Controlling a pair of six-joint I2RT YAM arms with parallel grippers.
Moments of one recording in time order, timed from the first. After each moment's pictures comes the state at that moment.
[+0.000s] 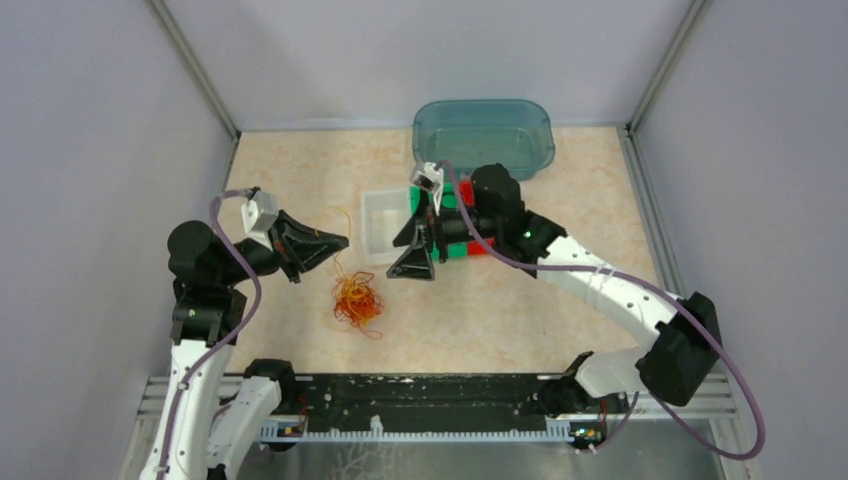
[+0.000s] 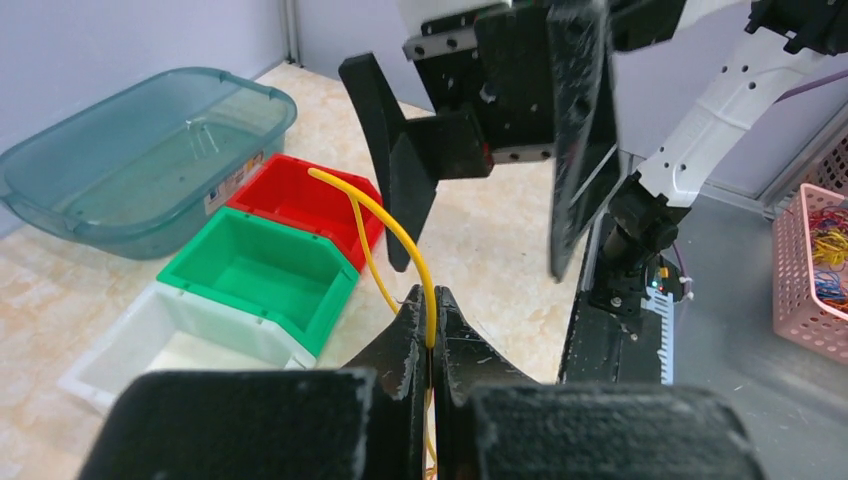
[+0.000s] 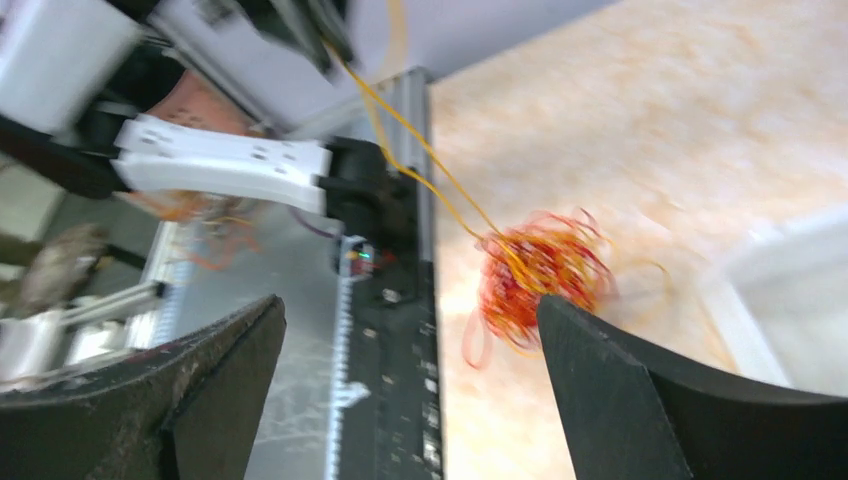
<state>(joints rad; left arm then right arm) -0.10 0.66 0.84 -0.08 1.08 -0.20 0.80 1.35 1.19 -0.07 -0.89 0.30</state>
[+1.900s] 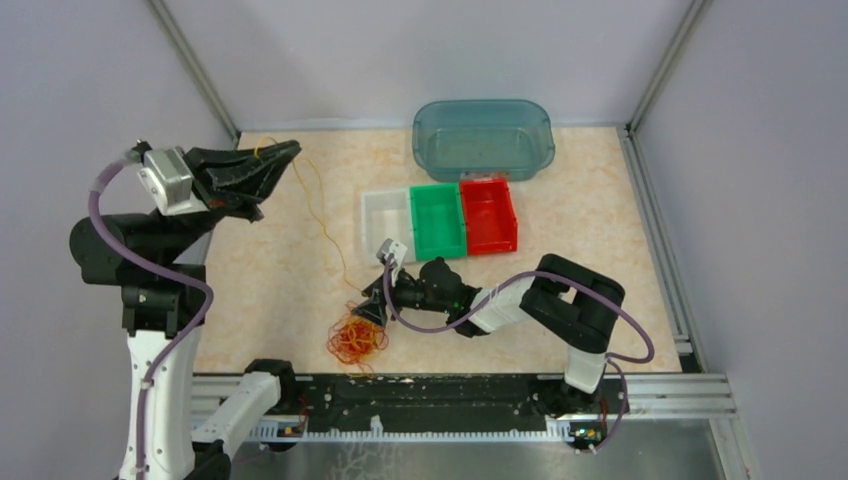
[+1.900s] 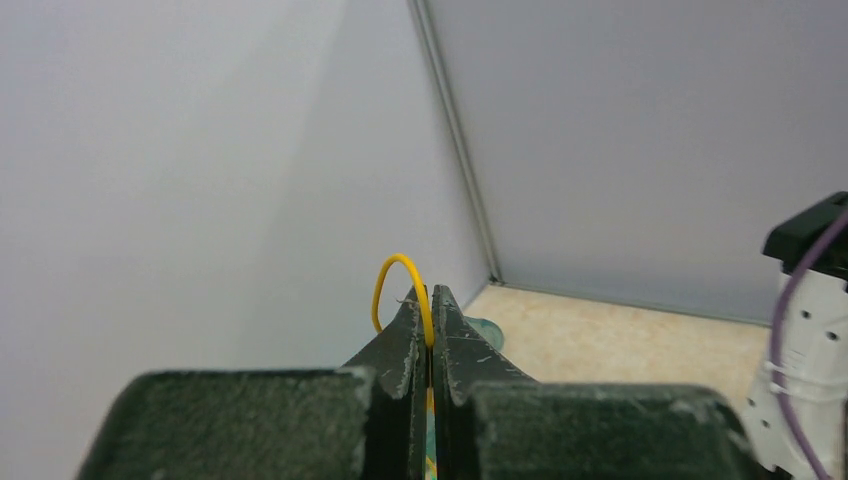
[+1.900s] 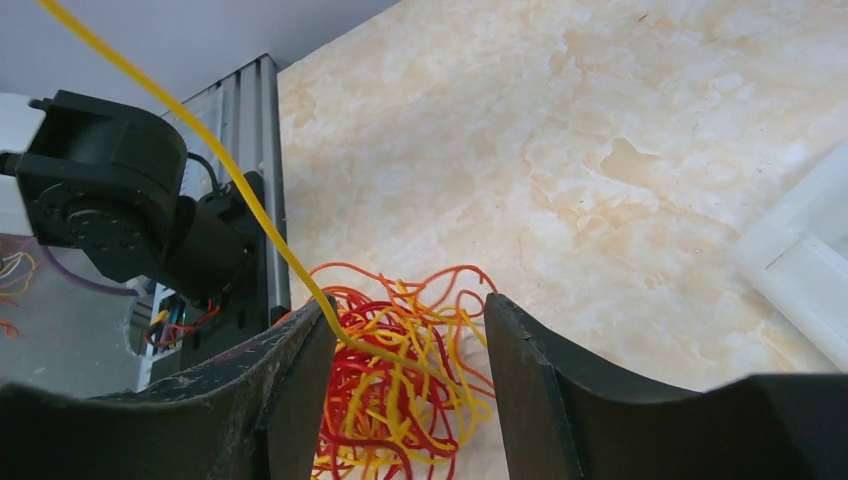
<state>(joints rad) -0.10 0.83 1.33 0.16 0.84 -0.22 1.08 1.79 0.71 0.97 -0.29 0.34</state>
